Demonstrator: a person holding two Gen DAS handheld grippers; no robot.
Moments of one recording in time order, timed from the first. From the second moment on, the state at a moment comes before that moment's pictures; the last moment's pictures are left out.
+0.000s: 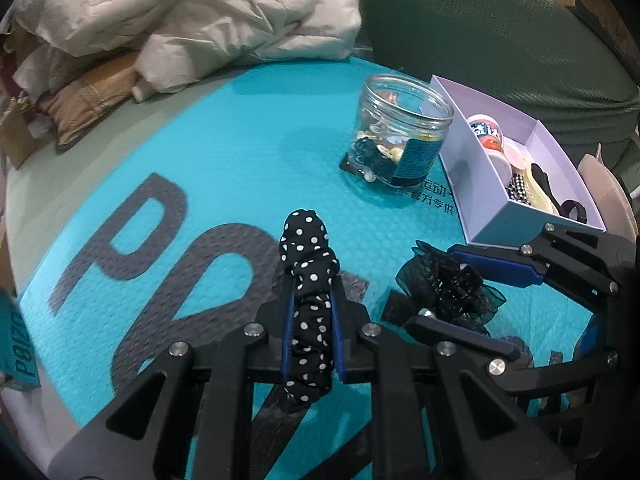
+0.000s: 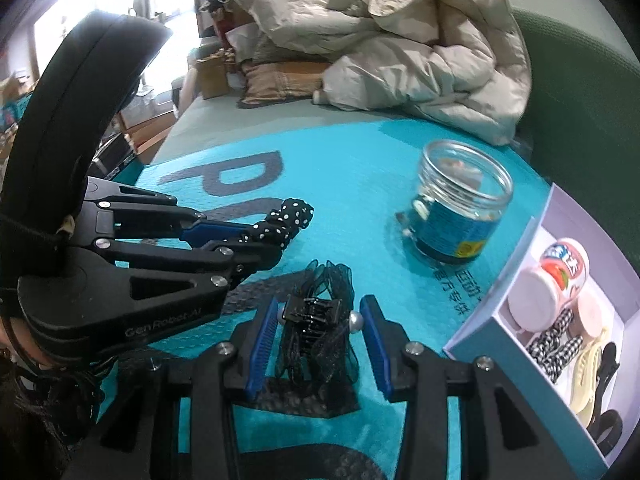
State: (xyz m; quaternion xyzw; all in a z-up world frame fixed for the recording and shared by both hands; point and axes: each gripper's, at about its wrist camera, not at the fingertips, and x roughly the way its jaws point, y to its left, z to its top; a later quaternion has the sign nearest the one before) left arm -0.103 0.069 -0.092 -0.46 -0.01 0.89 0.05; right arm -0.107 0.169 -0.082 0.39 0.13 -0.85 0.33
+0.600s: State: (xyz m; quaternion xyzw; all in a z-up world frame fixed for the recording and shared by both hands) left arm -0.049 0.057 -0.047 -0.41 -0.01 0.91 -0.06; right arm -0.081 0.165 -0.050 0.35 0.15 -0.86 0.34
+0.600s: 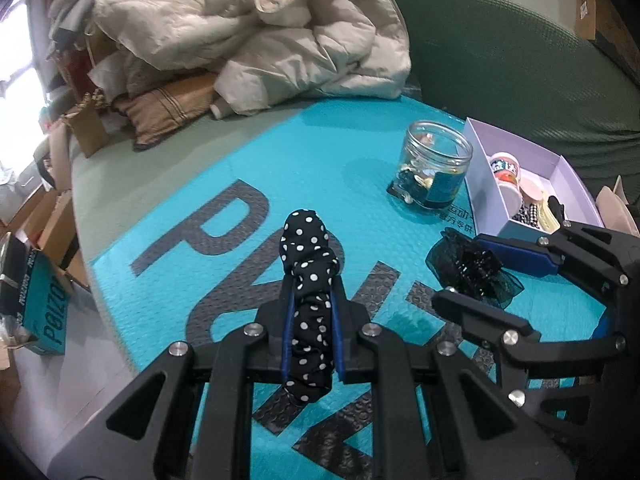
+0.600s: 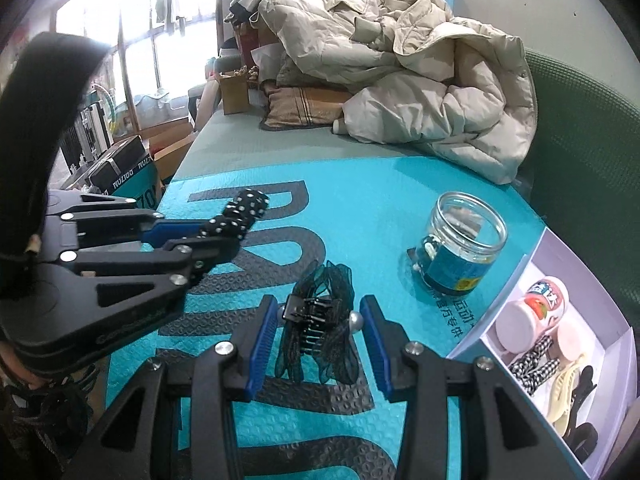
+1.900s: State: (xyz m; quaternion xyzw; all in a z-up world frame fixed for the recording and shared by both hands) left arm -0.107 0.165 -0.023 -0.40 0.04 0.92 0.01; right arm -0.131 0.275 -0.019 0.35 0.11 -0.90 0.23
